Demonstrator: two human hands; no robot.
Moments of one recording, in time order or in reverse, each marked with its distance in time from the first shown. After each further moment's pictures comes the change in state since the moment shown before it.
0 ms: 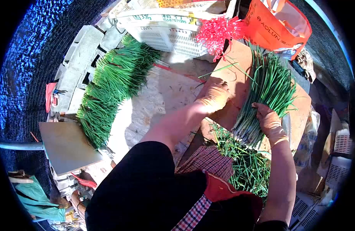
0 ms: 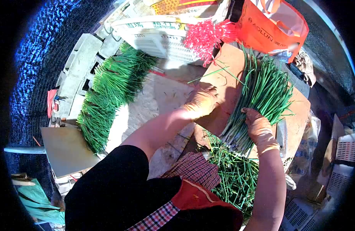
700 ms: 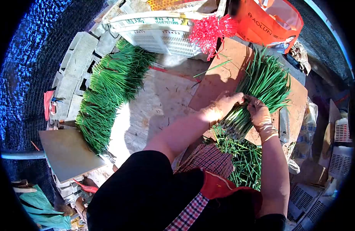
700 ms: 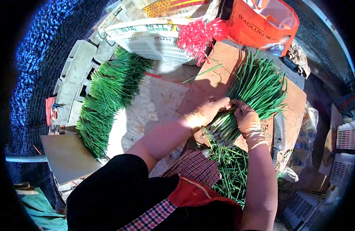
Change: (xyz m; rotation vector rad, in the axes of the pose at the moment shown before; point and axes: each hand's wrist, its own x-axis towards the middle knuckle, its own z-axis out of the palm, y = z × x) left_hand -0.023 0.051 -0.047 -1.646 -0.140 -0.327; right_hand -0.006 -0.044 0.014 0.428 0.163 0.022
